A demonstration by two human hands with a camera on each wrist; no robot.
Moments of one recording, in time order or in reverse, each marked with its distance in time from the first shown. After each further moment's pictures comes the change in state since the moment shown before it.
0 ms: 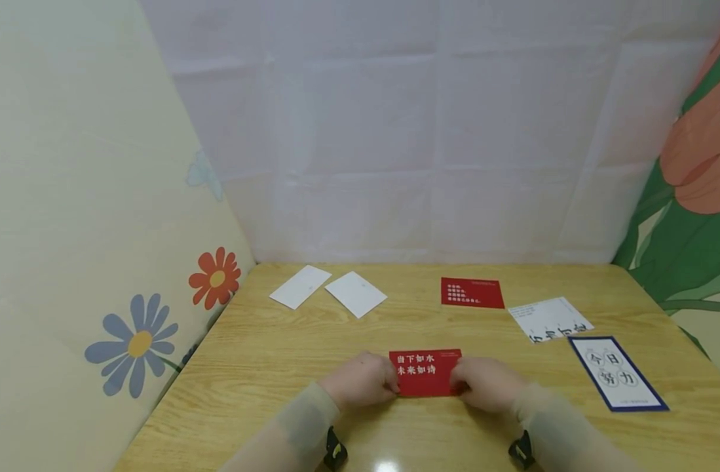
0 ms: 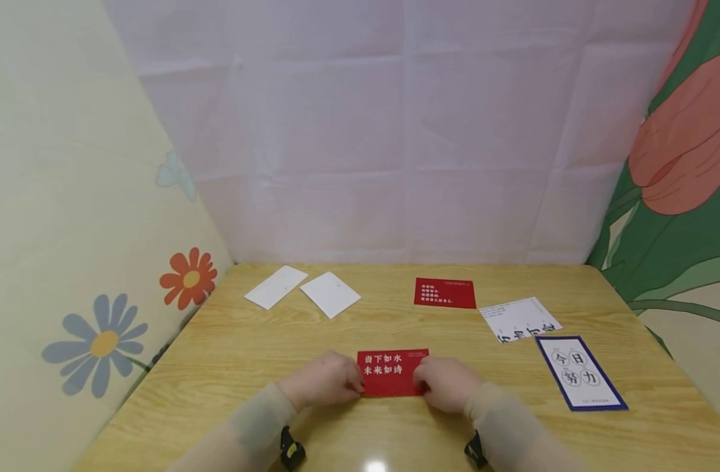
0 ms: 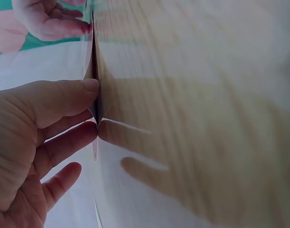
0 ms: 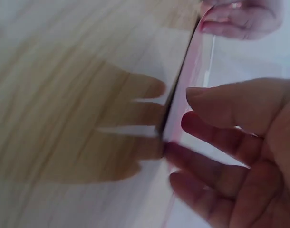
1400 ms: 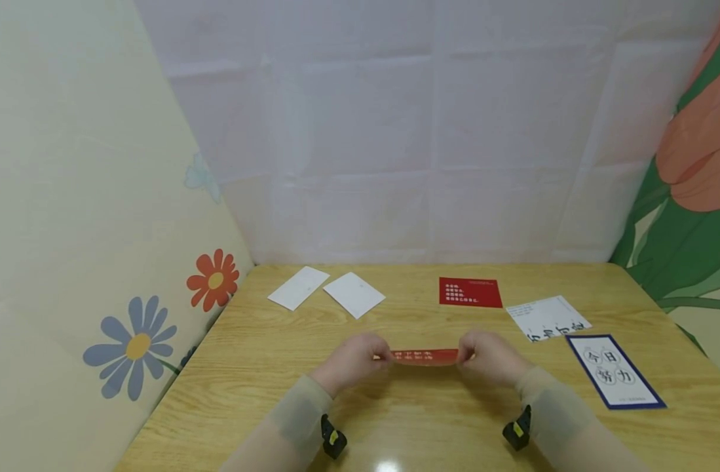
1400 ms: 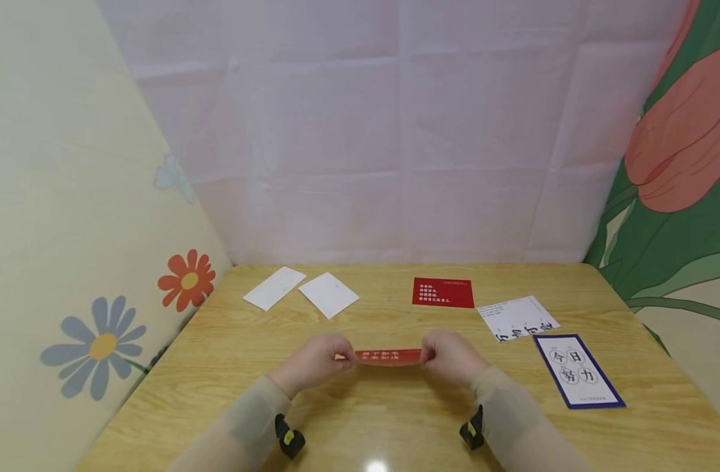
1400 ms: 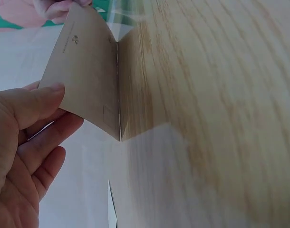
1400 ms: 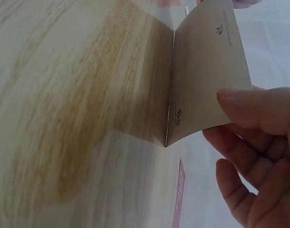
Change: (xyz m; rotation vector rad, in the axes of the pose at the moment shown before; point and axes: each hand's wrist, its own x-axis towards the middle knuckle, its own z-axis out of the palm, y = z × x) left_hand 0.004 -0.013 -0.014 -0.284 0.197 -0.187; right_hand 0.010 0.019 -0.017 0.350 0.209 0.181
